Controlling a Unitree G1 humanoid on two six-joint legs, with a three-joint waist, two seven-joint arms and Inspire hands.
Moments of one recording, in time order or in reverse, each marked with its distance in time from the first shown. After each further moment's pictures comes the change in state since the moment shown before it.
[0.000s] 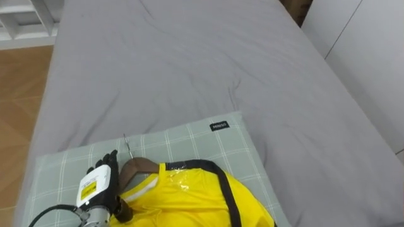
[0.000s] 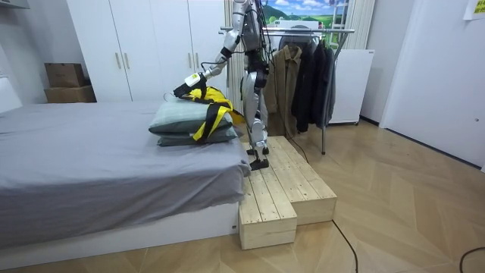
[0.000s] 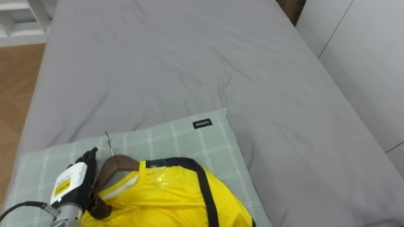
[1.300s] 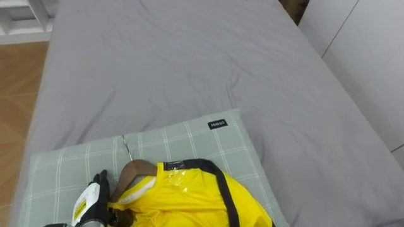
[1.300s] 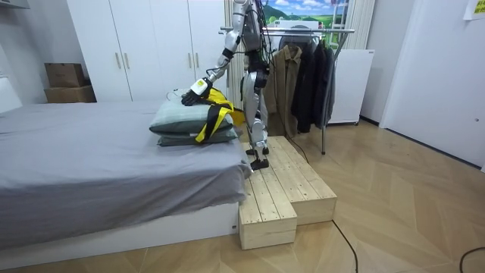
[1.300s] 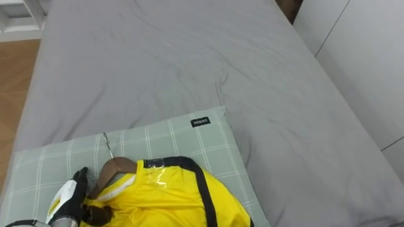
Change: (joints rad) left arm 0.003 -0.021 -0.002 0.118 -0.261 -0.028 -0.103; right arm -0.002 0.020 0.037 -0.005 0.046 0.014 -0.029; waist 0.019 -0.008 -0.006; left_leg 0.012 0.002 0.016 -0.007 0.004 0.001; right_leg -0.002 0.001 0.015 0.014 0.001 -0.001
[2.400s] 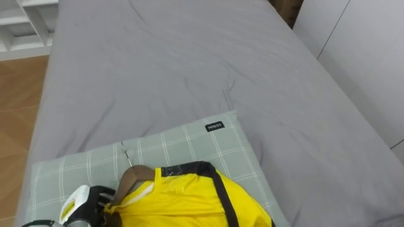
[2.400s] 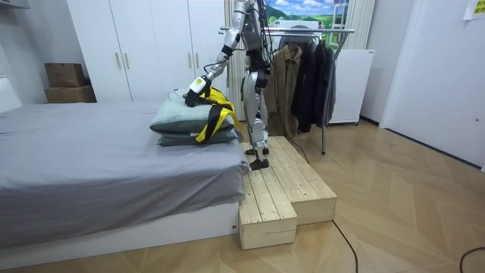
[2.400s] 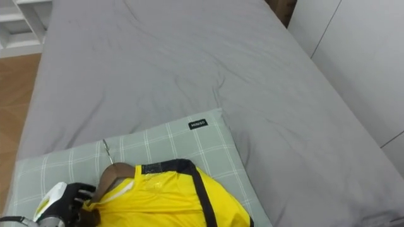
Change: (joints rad) left arm -0.020 0.055 -0.030 0.016 0.025 0.057 -0.077; right arm -0.008 -0.025 -0.024 0.003 -0.128 -0.001 0.031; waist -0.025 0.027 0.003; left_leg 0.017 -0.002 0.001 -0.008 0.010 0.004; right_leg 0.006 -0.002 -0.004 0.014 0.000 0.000
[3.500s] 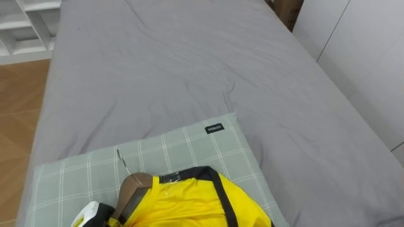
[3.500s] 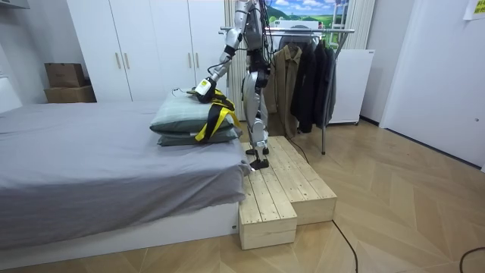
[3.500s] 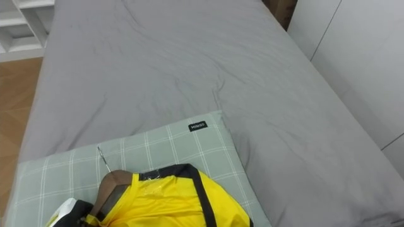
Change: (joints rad) left arm 0.026 -0.033 -0.005 0.033 -0.039 0.004 -0.027; right arm 0.010 0.000 -0.019 0.008 0.017 0.000 -0.014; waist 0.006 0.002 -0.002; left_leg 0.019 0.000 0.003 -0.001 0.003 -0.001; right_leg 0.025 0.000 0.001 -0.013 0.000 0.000
